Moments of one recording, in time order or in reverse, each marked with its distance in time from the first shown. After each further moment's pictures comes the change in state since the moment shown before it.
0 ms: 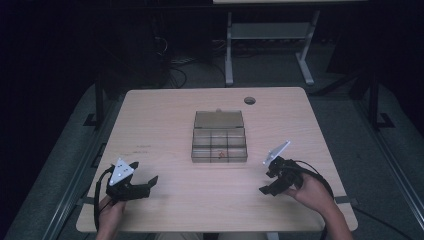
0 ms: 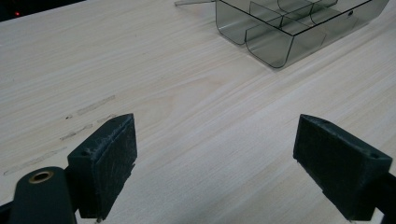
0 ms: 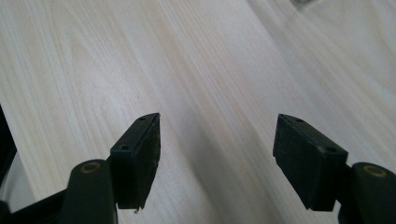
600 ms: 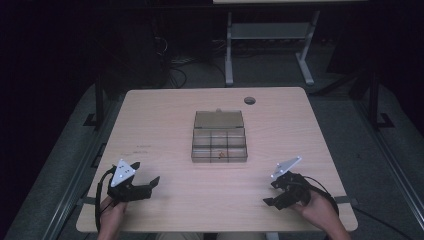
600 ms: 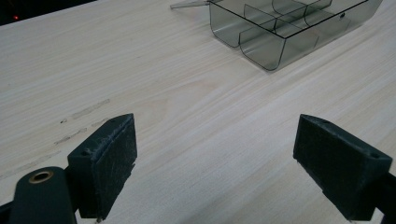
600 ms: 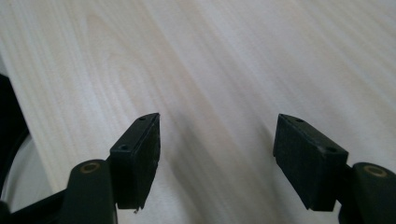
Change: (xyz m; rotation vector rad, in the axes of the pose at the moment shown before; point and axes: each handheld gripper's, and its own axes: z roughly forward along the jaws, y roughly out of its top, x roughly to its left) left arm -0.005 0.001 -0.001 -0.002 -0.004 0.009; right arm 0.021 -0.038 0.003 -0.072 -0.017 0.037
